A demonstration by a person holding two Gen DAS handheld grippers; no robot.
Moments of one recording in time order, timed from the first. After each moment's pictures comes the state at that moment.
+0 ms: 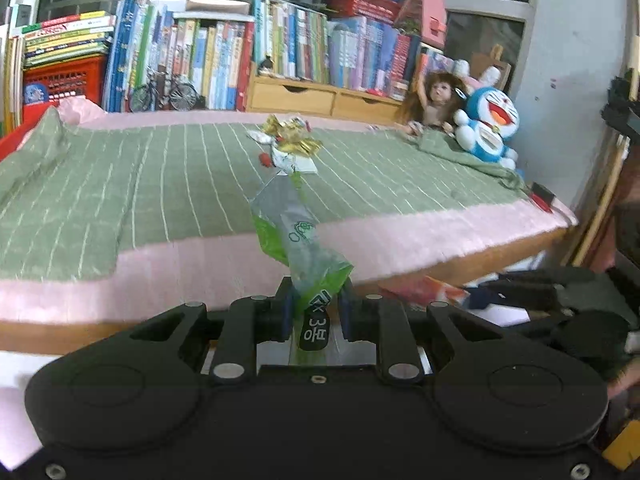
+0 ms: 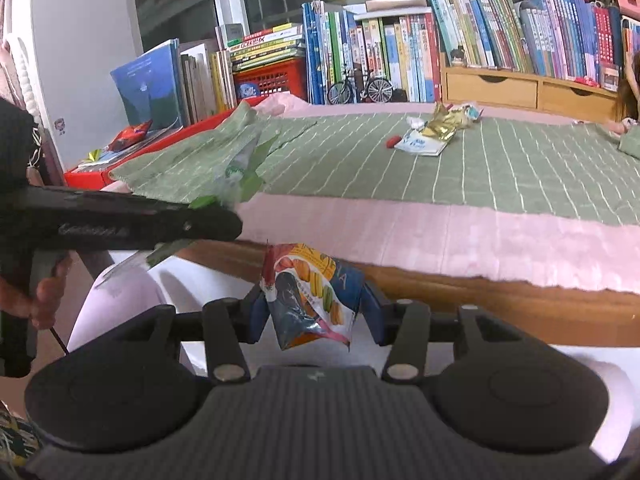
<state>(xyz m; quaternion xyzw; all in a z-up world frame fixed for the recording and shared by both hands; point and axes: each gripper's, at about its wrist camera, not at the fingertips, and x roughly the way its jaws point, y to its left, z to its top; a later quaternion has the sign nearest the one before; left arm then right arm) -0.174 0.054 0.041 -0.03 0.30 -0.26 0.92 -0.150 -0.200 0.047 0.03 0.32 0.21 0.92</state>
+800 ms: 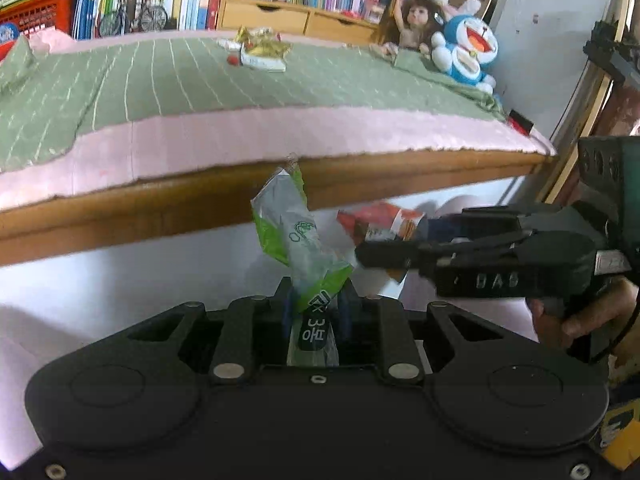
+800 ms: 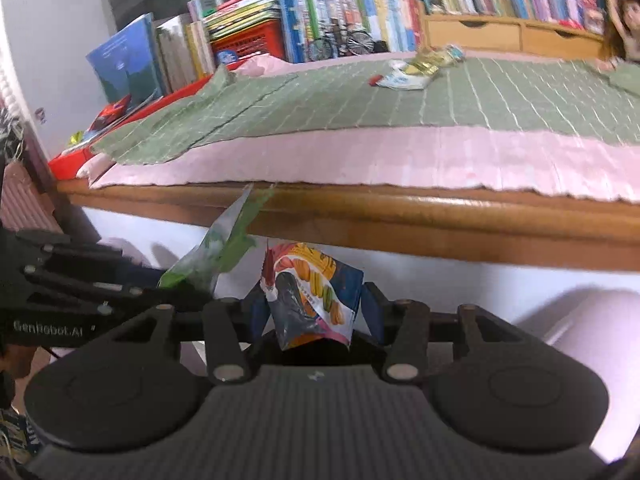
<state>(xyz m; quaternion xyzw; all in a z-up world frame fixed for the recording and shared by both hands) -0.199 0.046 -0.010 -0.01 0.40 -0.29 0.87 -0.154 -0.203 0.010 0.06 0.37 0.19 0.91</state>
